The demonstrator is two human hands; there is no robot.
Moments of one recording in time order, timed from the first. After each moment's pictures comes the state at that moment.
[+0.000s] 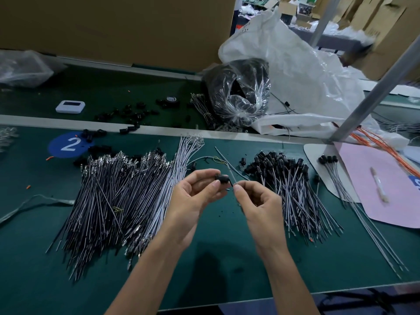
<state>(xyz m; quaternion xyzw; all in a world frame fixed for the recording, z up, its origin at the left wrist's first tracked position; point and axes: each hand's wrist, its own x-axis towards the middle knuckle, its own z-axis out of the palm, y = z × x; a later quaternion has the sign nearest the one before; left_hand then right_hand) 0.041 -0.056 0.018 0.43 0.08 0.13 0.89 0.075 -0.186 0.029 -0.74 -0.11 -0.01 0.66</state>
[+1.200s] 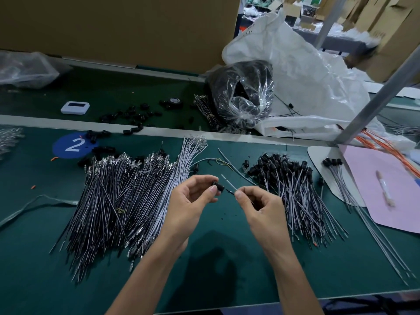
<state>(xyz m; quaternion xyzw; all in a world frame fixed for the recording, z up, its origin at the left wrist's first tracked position) 0.039 -0.048 0.005 0.57 0.10 0.17 0.79 0.086 -0.193 0.019 -0.80 -0.14 -0.01 0.59</state>
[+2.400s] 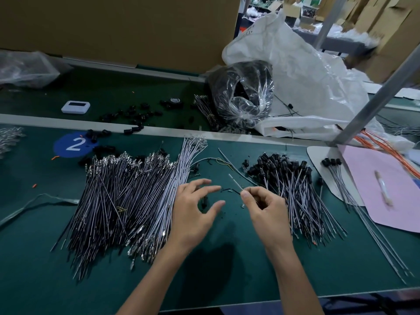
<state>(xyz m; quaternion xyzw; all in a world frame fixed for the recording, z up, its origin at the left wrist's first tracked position) 0.042 -0.049 -0.021 0.85 0.09 0.24 0.46 0.089 -0.199 0.014 -0.81 -0.09 -0.01 0.57</state>
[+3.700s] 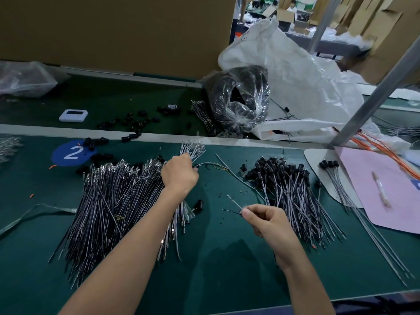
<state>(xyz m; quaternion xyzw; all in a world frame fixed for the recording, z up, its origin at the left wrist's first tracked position) 0.147 0.010 -0.012 0.94 0.26 0.11 0.19 0.090 -0.223 0.014 -0.79 -0.06 0.17 0.59</state>
